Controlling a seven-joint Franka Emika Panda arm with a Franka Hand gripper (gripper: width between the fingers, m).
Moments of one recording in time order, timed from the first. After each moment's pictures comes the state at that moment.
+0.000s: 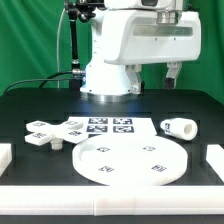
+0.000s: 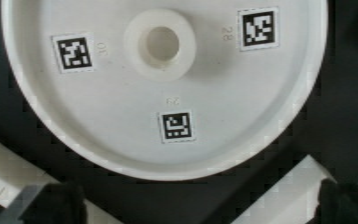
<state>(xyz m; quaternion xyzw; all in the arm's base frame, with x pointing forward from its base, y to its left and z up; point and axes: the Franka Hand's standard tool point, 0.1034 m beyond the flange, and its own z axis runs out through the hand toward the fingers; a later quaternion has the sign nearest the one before) 0.526 0.037 0.128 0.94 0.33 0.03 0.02</state>
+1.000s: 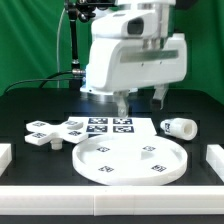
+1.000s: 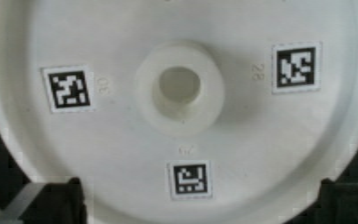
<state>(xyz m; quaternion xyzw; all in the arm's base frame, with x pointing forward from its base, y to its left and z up) 0.521 0.009 0.073 0.94 0.35 0.02 0.01</state>
